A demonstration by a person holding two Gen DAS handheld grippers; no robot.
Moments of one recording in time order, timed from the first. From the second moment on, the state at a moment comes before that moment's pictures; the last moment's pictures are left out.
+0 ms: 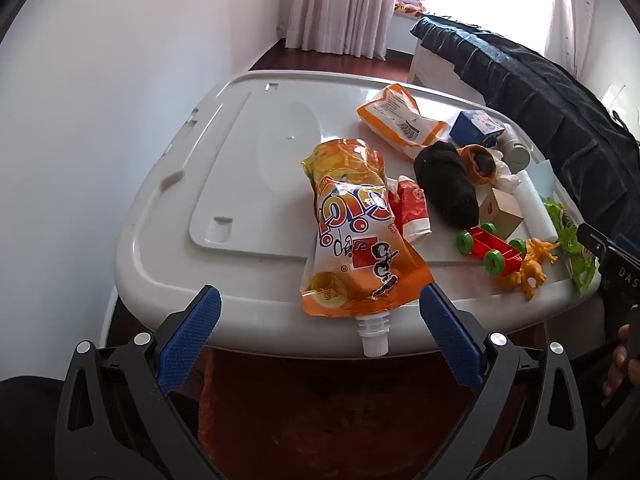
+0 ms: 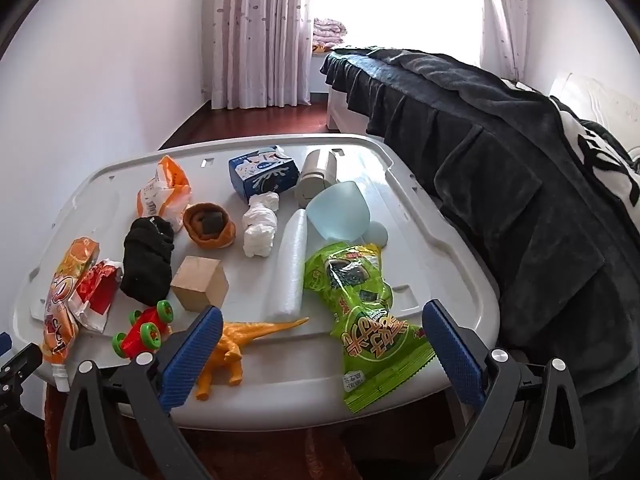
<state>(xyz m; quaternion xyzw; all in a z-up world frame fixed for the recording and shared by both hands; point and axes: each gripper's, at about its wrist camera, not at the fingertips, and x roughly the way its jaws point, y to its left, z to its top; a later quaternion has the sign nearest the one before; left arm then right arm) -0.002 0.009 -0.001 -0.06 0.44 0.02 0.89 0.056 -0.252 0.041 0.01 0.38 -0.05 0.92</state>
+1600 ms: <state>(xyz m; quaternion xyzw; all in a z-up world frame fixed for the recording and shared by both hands) -0.008 0.000 0.018 -0.03 0.43 0.03 0.90 0.047 -0.267 0.044 0.07 0.42 -0.06 0.90</state>
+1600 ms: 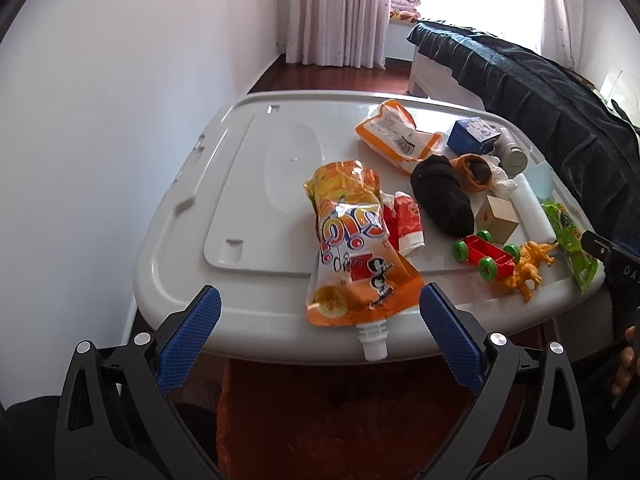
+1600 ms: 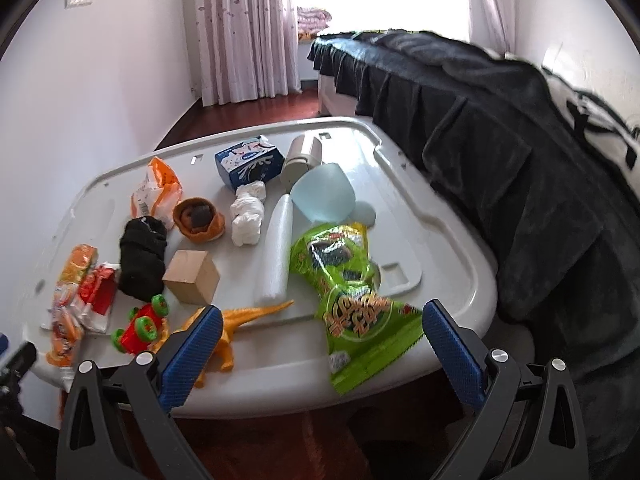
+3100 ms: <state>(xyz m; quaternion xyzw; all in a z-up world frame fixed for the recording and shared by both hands) 0.047 -0.002 0.016 -0.04 0.46 0.02 0.89 0.138 -0.299 0.007 0.02 0.53 -0.03 0.85</state>
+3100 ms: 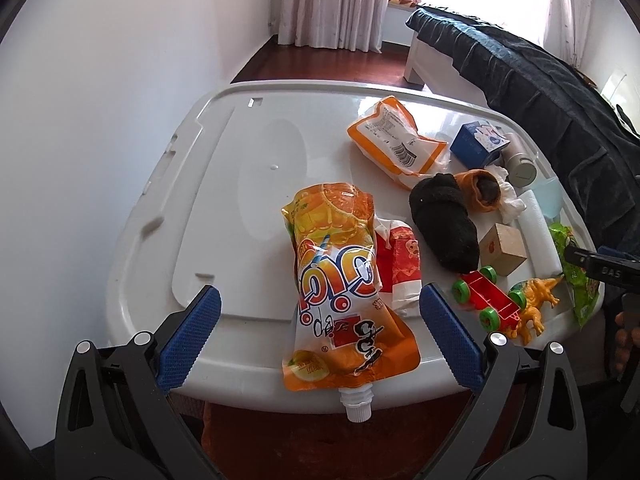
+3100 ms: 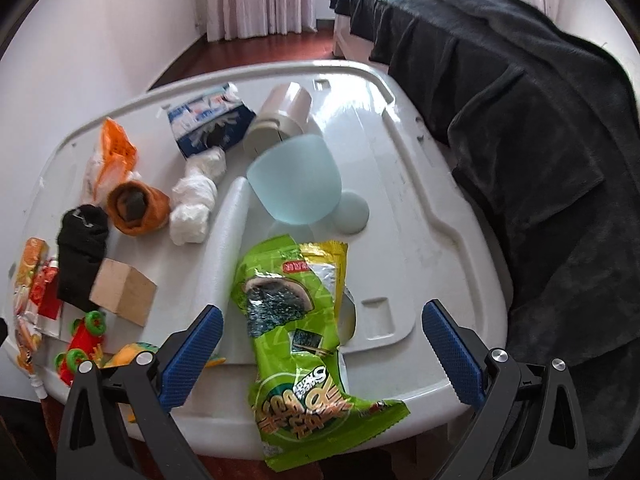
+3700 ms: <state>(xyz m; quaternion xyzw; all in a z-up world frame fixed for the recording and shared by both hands) 0.041 0.002 0.015 -0.04 0.46 0.01 0.89 0.142 -0.302 -0.016 0.02 0.55 -0.01 0.83</state>
